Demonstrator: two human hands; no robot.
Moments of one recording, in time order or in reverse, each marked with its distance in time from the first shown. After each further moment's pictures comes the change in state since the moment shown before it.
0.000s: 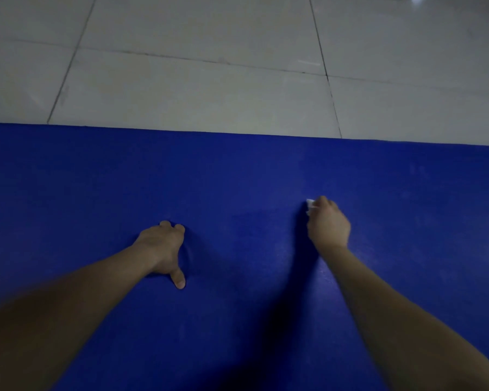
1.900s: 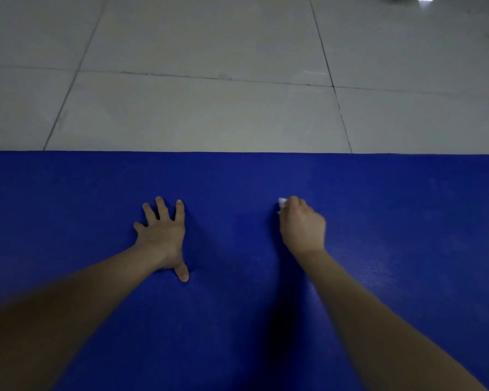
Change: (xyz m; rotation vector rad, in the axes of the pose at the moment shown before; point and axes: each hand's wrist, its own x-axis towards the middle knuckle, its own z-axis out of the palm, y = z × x) left_hand 0.051 0.006 -0.047 -0.006 0.130 -0.169; right_hand 0.040 -0.069 0.027 0.025 0.205 -0.289
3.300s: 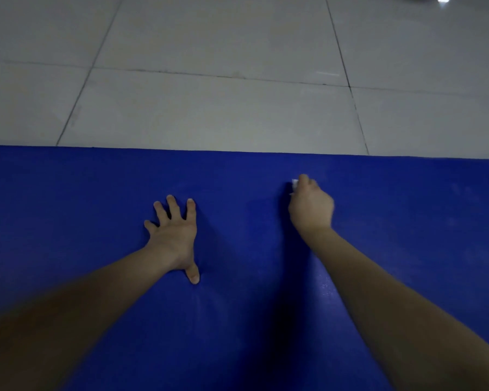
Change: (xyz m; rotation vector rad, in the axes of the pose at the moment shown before) left_hand 0.003 -0.001 0.002 -0.043 -0.012 0.008; right_hand 0.048 -0.011 0.006 -0.057 -0.097 0.105
